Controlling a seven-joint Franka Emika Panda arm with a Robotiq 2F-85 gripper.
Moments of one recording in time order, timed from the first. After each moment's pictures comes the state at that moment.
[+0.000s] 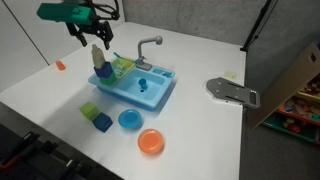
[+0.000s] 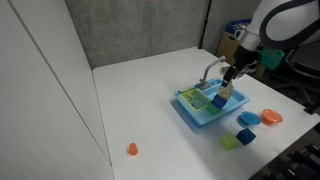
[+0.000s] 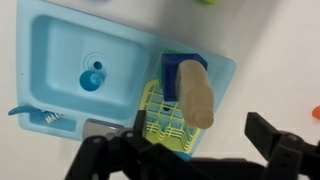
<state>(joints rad) 0.01 0.13 0.07 -2.29 0.09 2.51 -0.26</state>
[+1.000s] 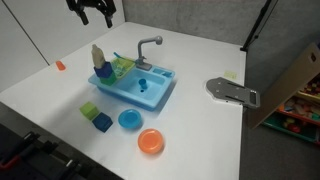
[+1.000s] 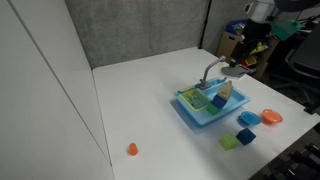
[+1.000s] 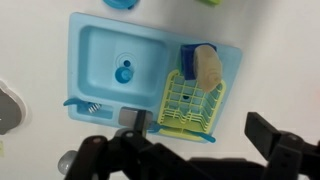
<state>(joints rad) 0.01 0.04 0.03 -2.16 0.00 2.25 -0.13</state>
